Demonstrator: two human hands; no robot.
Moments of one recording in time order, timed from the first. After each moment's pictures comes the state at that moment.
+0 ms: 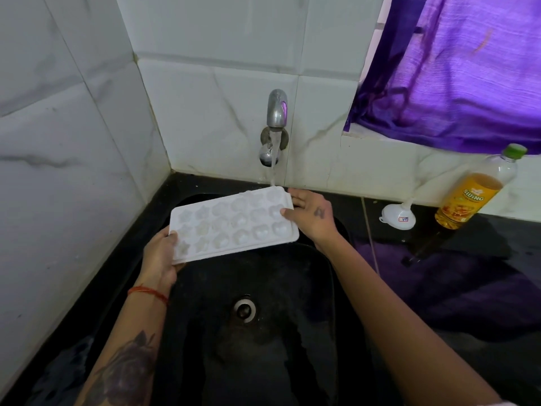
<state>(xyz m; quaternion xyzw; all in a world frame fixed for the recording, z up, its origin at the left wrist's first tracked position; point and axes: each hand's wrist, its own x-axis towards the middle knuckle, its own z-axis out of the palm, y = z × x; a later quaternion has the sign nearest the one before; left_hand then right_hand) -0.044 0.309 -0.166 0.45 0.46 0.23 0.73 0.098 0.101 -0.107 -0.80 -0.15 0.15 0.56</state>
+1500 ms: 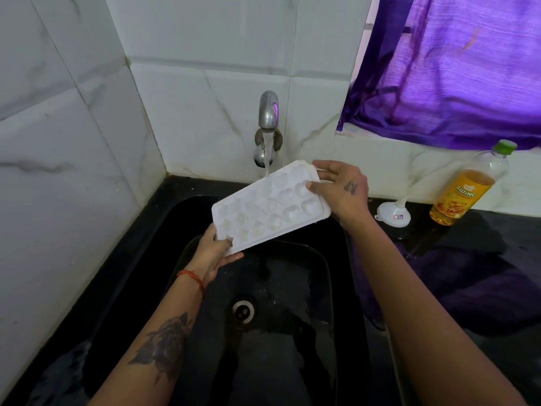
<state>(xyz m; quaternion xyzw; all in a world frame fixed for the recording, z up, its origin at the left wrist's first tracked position) 0.000 0.259 -0.181 0.55 0.33 0.09 0.76 0.118 0.068 -0.061 -0.82 -0.13 0.02 0.56</state>
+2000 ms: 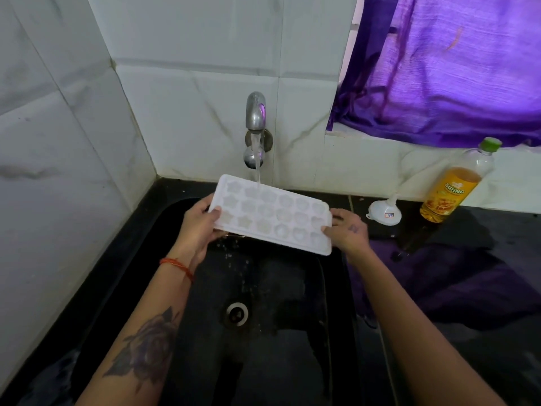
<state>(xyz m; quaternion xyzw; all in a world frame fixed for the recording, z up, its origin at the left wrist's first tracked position) 0.021 0.264 -0.138 0.58 0.29 0.18 0.74 0.129 0.024 -0.144 -0.85 0.01 0.11 0.52</state>
